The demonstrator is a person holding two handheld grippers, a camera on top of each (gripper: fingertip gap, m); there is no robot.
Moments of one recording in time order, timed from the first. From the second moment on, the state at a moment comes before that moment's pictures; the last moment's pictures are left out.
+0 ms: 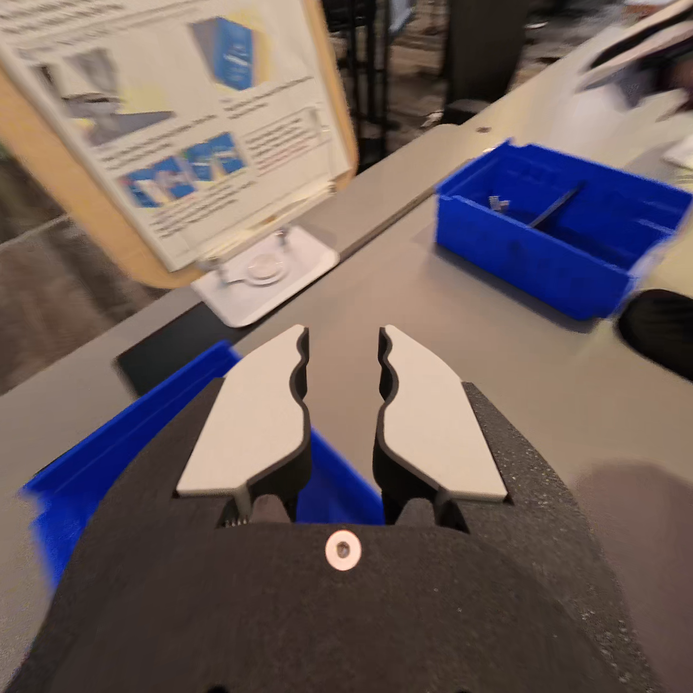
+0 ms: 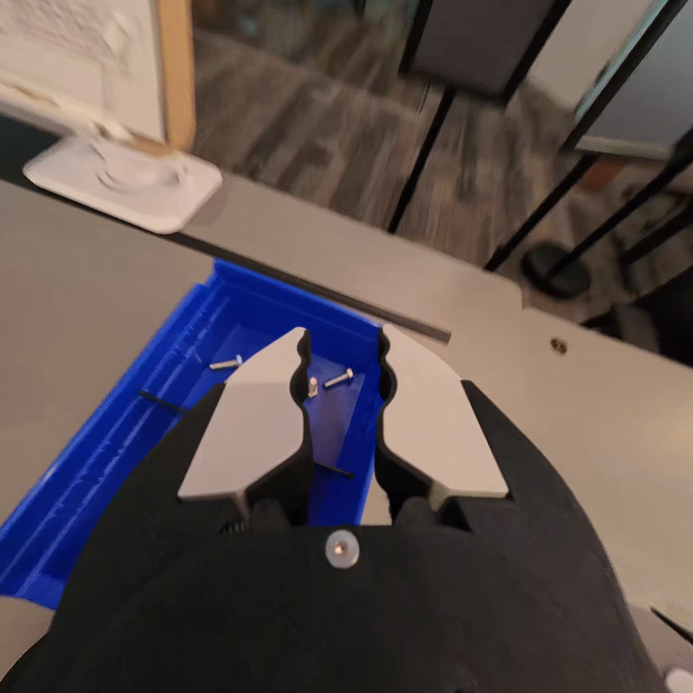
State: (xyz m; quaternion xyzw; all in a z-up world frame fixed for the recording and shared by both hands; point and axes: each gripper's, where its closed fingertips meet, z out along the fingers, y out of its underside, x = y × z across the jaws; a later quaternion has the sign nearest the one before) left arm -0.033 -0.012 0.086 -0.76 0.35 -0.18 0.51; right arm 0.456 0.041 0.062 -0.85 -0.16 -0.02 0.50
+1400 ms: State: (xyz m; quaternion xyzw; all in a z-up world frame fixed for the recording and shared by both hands) left arm -0.234 -0.056 -0.120 -0.98 0.08 -0.04 0.18; right arm 0.501 -0.049 -0.133 -1.00 -0.01 0.08 0.04
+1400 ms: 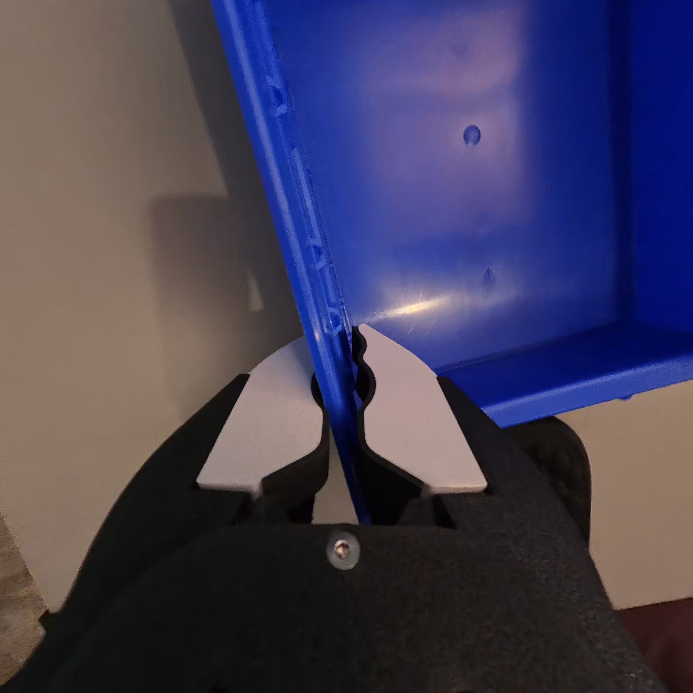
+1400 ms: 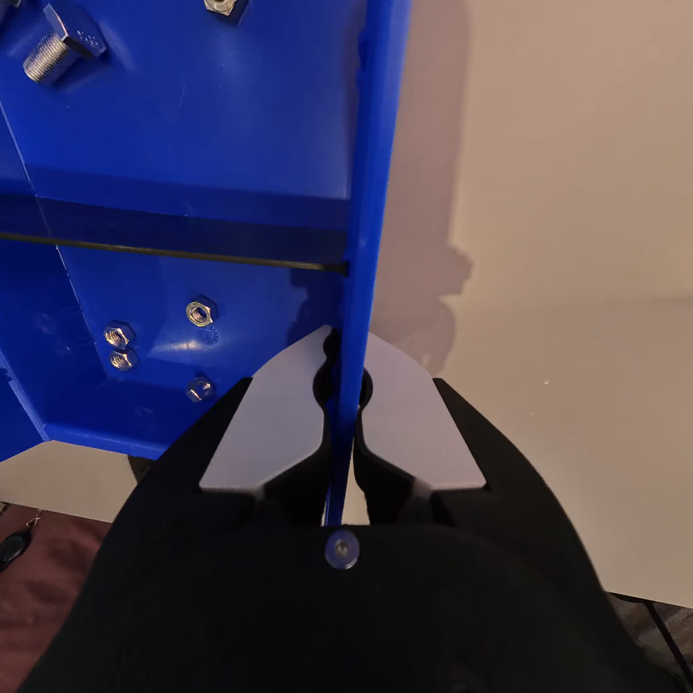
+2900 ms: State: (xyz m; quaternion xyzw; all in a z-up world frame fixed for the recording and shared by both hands) left arm -0.074 0.001 0.100 -0.81 0.22 -0.15 0.52; right arm 0.436 -0.044 -0.146 -0.99 -0.07 0.10 -0.02
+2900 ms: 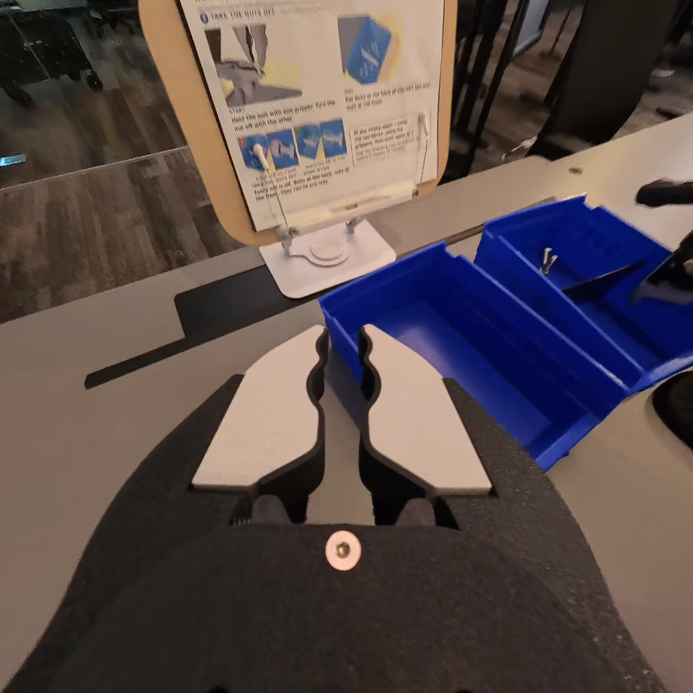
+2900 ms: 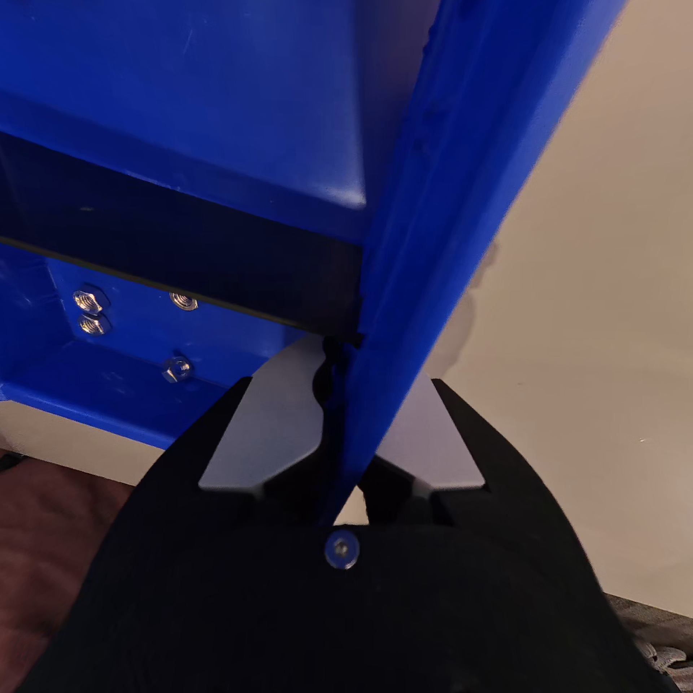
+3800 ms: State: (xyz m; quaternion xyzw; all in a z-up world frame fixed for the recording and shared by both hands) left arm -0.171 -0.014 0.119 -0.80 0.12 -0.16 0.57; right arm 0.259 0.023 0.047 -0.98 -0.18 0.05 0.04
